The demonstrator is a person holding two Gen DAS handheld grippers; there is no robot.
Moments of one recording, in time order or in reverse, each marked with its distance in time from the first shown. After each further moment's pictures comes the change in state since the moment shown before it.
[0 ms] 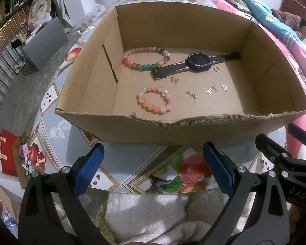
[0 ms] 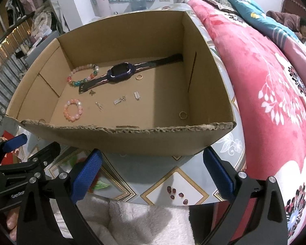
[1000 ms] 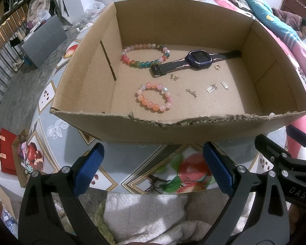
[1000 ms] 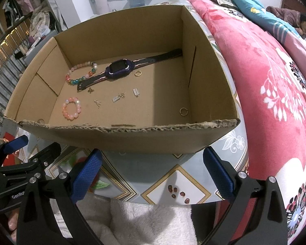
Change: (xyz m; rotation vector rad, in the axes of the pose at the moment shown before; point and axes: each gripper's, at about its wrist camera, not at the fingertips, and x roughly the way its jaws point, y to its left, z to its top) left arm 0.006 0.000 0.000 -0.003 0.016 -0.007; right arm 0.006 -0.001 0.000 0.015 0.021 0.008
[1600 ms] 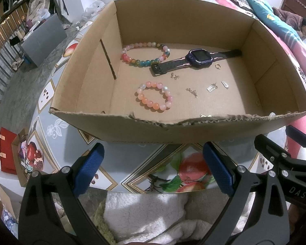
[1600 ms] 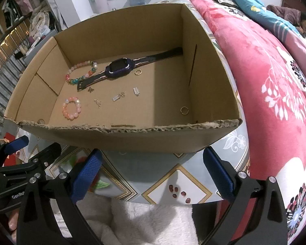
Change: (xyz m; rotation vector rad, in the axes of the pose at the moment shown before) left arm 0.002 0.000 0.001 -0.001 0.011 -0.001; right arm 0.002 0.000 0.000 0.005 0.009 0.004
